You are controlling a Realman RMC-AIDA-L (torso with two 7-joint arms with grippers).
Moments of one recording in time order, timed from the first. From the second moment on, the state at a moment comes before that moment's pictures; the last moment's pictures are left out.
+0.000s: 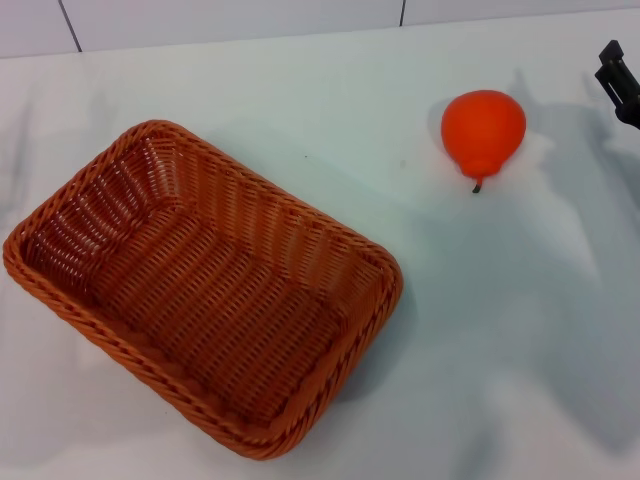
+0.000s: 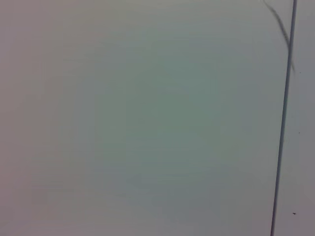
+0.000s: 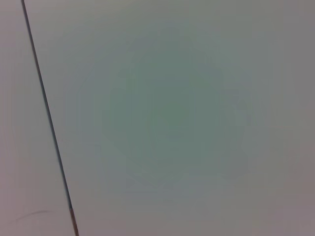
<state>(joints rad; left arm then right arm) -0.40 -2.16 0.47 0.26 0.89 1.10 -0.47 0.38 2.10 1.29 0.19 -2.61 -1.12 -2.79</state>
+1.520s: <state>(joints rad) -0.59 -1.85 0.93 0.78 1.97 1.38 -1.98 0.38 2.10 1.25 0.20 -2.61 -1.15 -2.78</state>
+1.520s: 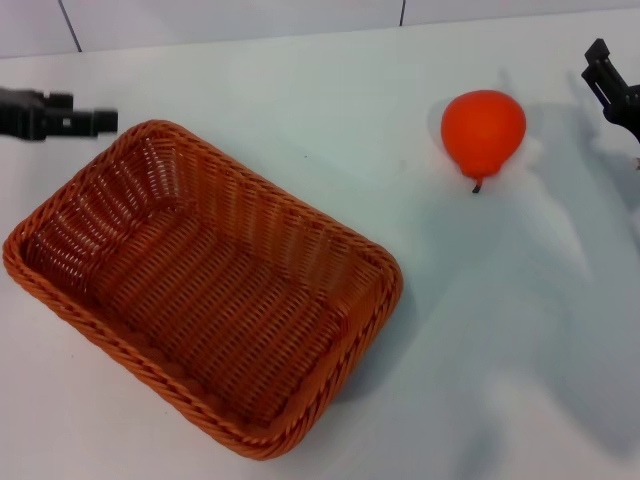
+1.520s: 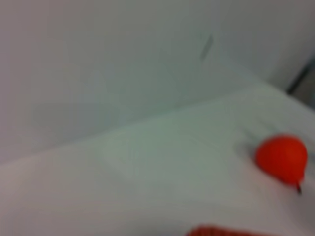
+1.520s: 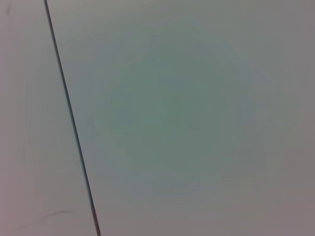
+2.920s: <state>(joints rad) -0.64 -2.02 0.92 1.03 2.54 1.42 -2.02 0.37 2.10 1.23 0.20 -2.60 -1.14 -2.78</state>
